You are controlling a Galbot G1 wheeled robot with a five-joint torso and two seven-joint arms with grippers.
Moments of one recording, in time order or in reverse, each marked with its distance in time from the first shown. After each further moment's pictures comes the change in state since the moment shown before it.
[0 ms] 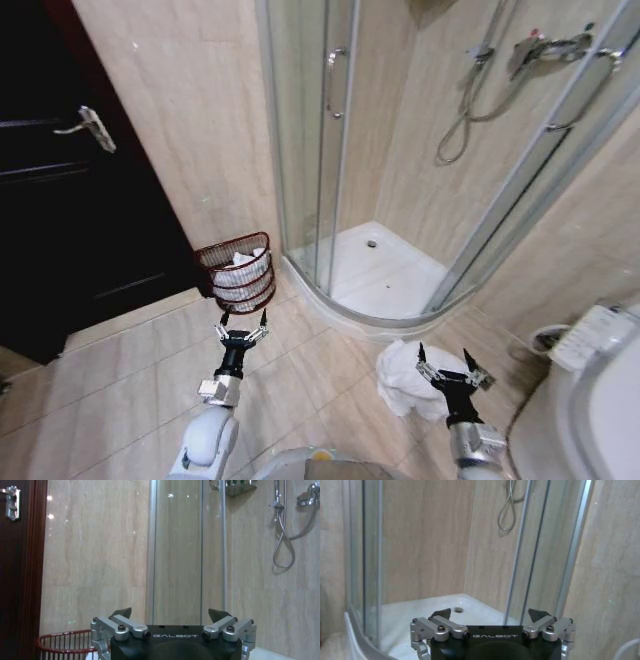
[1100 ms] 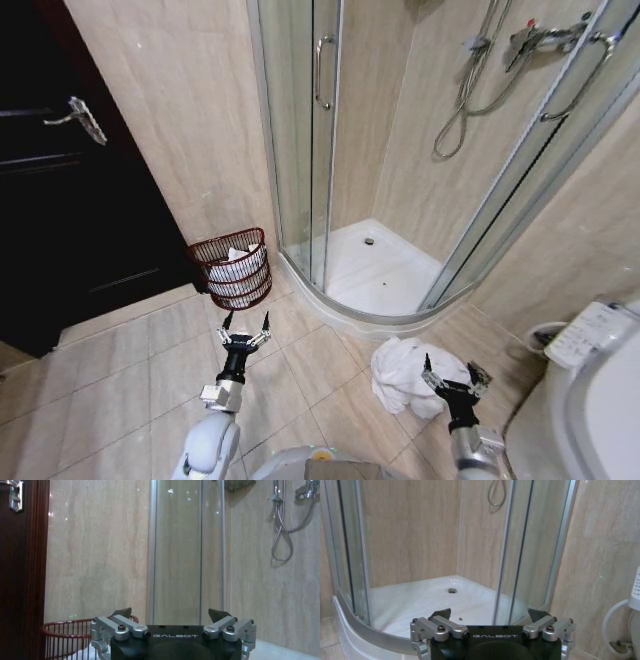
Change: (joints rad) left arm 0.026 0.004 0.003 0.001 0.004 -0.013 0.007; right arm 0.015 0.004 0.006 -0.075 0.062 -0.006 0.019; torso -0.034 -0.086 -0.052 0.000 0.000
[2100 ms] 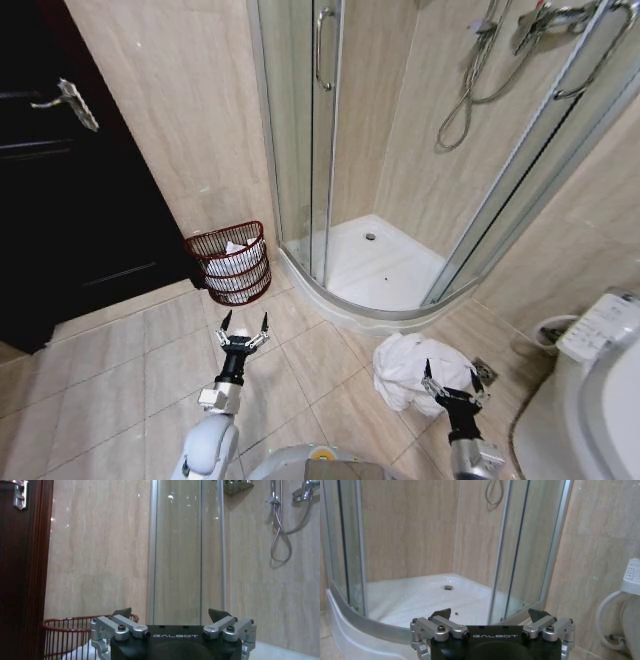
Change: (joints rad) left arm 0.004 -0.002 -0.007 0.015 -0.006 -0.057 0.012; right arm -0.049 0.011 -0.010 0.000 -0.032 0.064 0.039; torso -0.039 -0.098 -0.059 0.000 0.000
